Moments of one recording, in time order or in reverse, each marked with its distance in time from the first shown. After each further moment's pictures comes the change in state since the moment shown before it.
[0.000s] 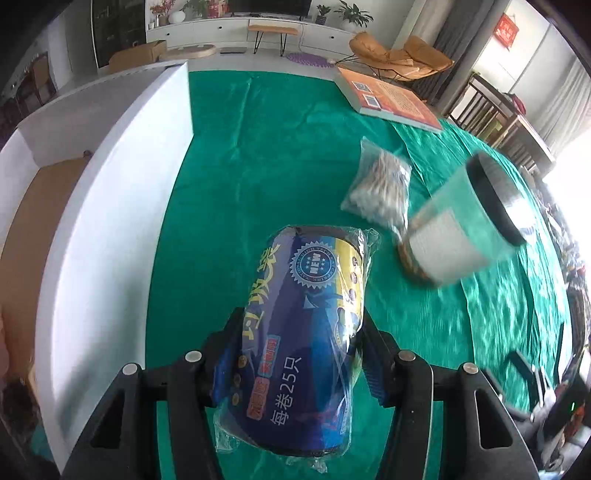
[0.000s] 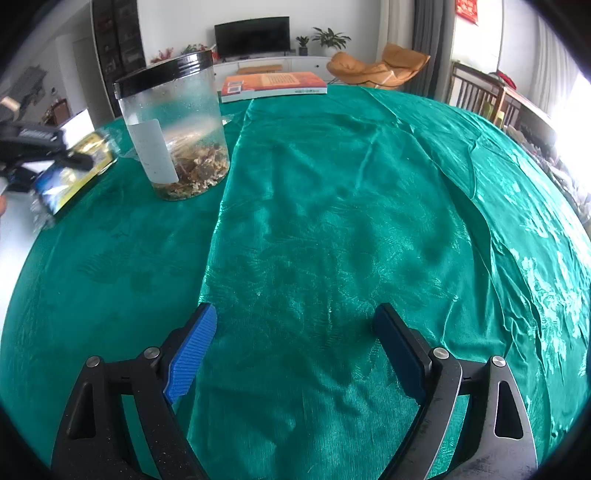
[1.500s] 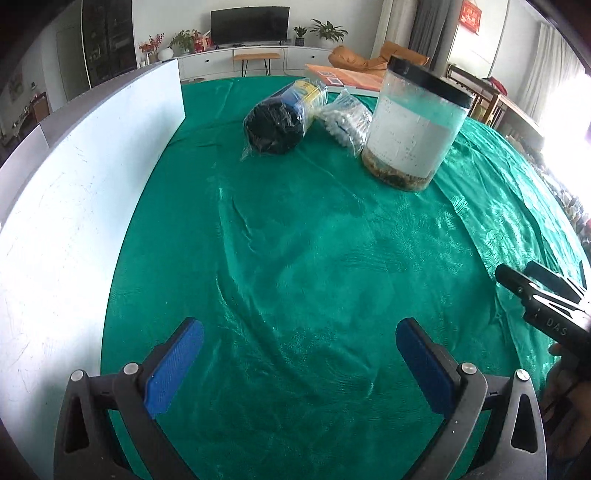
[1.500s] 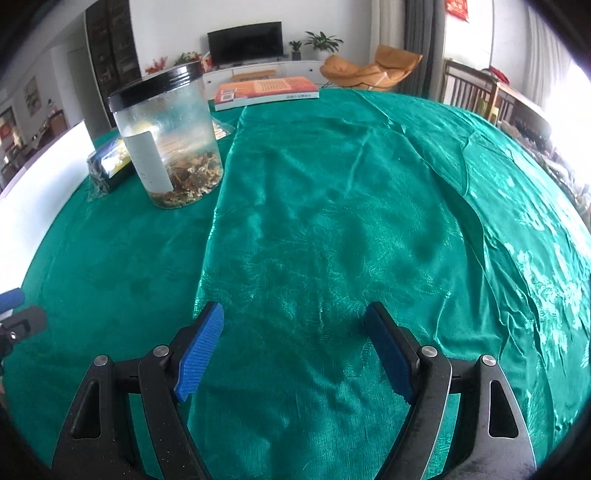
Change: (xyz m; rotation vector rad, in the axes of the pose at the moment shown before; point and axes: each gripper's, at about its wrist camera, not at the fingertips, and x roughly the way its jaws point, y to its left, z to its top) left arm 0.017 -0.038 -0.096 0.108 -0.126 0.064; right arm 0.002 -0.010 0.003 0.029 -0.016 0.002
